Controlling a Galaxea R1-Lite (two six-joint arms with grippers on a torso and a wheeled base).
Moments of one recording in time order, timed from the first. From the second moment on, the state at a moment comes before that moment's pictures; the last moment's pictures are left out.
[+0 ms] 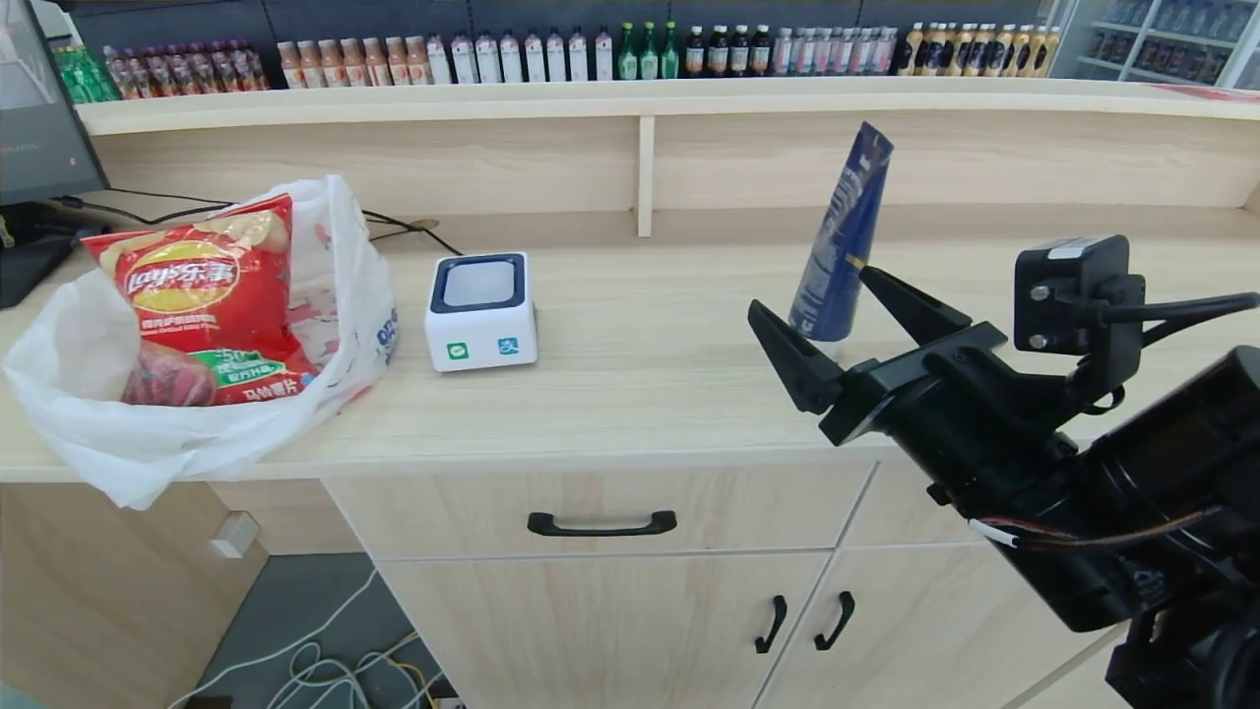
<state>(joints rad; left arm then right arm) 0.00 0.00 0.00 0.00 0.00 0.00 0.69 1.71 -0.54 -1.57 -0.17 -0.12</state>
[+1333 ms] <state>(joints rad) 0.00 0.00 0.00 0.00 0.00 0.00 0.69 1.73 -0.48 -1.57 -0.44 -0.23</state>
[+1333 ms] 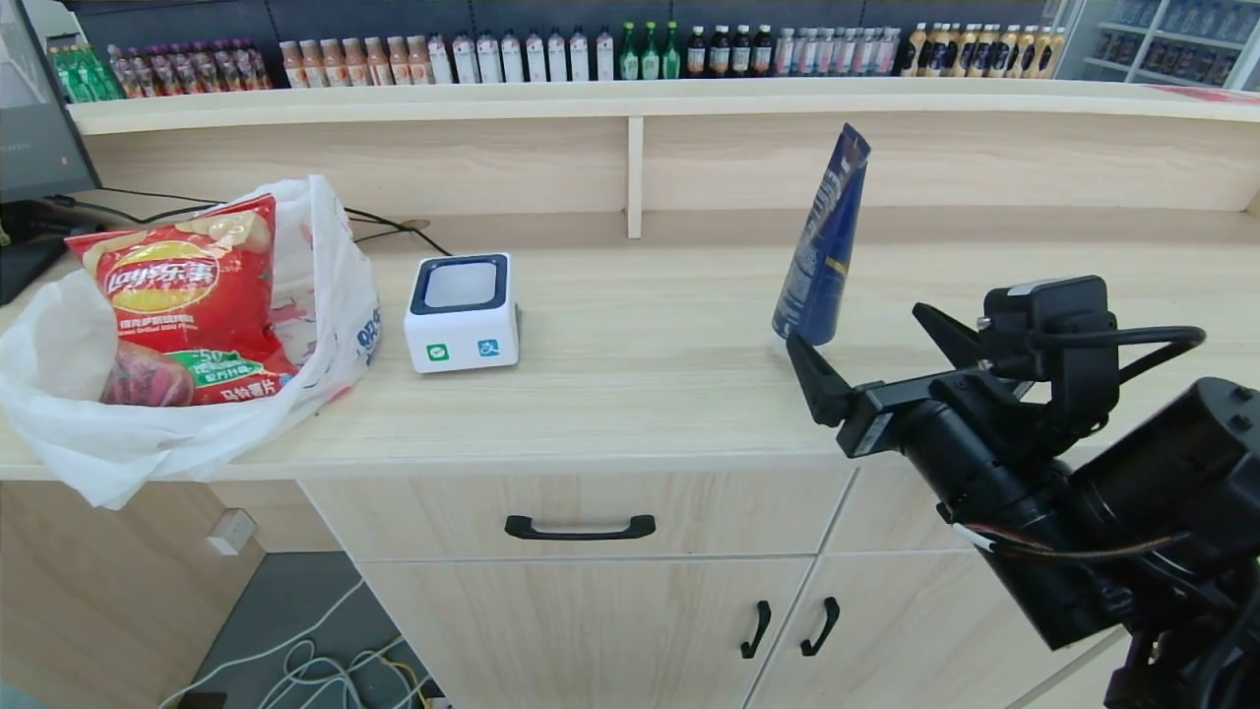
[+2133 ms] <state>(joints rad) 0.00 0.00 0.00 0.00 0.00 0.00 0.66 1.75 -0.85 -1.11 -0.44 -0.19</state>
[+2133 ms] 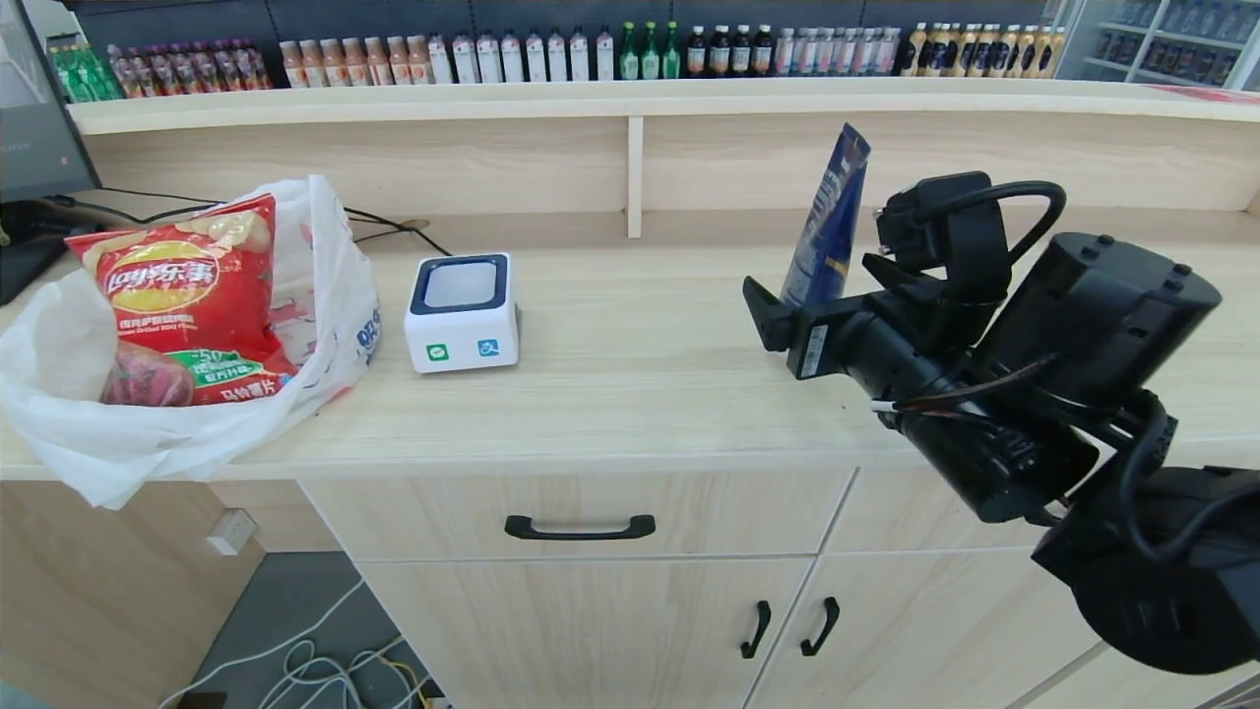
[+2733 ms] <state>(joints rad) 0.00 0.00 0.00 0.00 0.00 0.00 0.60 1.83 -0.97 -1.09 -0.47 -0.11</state>
